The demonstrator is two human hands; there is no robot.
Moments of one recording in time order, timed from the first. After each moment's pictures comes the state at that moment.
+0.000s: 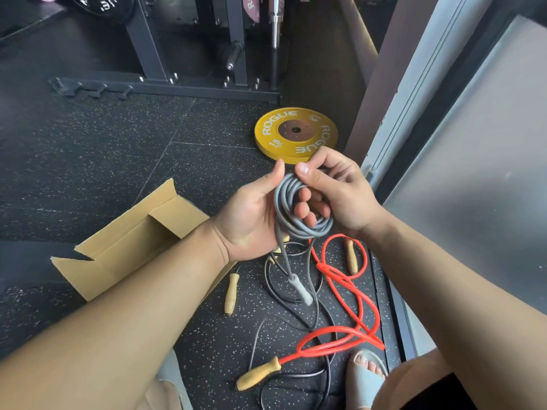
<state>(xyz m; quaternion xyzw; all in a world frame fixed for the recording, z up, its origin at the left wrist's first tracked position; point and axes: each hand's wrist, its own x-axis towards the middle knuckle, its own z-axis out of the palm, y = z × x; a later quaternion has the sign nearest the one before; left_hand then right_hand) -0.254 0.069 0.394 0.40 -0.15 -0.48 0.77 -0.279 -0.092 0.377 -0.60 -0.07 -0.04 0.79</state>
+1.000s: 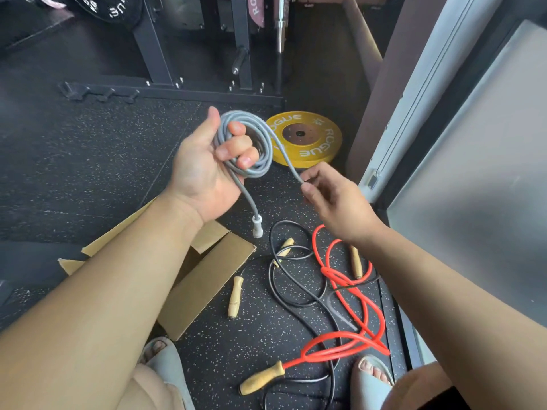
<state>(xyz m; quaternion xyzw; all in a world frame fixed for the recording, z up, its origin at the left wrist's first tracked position) -0.209 0.101 0.434 0.37 -0.07 -0.25 0.89 -0.268 -0.107 0.344 -0.88 -0.05 -0.14 0.46</state>
